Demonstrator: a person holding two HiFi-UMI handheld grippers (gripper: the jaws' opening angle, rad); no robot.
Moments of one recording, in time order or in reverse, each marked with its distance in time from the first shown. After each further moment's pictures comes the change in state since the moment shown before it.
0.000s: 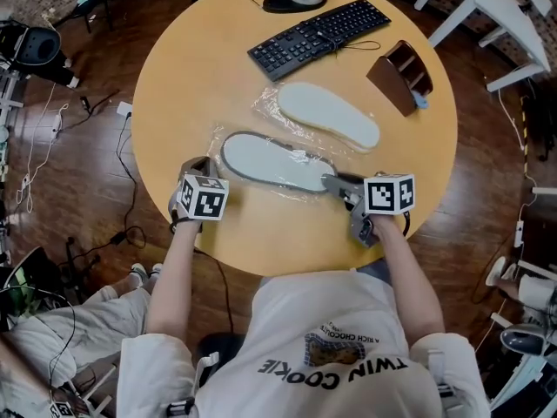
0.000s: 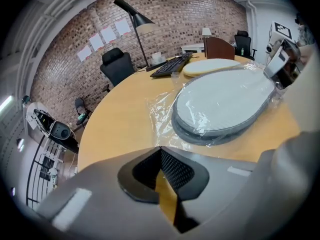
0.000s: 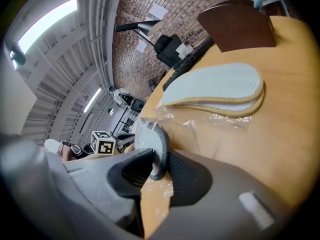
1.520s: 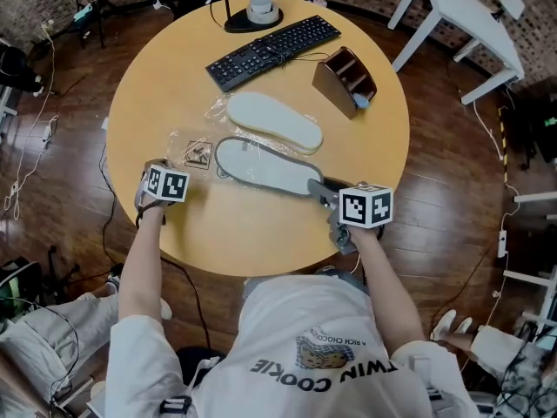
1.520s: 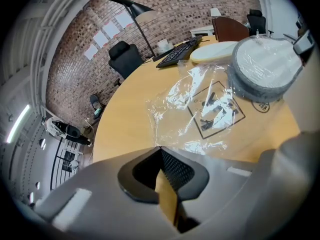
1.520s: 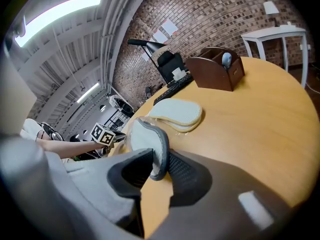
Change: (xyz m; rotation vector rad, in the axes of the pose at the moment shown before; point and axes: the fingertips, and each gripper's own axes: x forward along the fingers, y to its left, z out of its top) left arm -0.002 -0.004 -0.002 0.005 0.144 0.184; right arm -0.112 -0.047 -0.003 -0.174 -0.104 -0.167
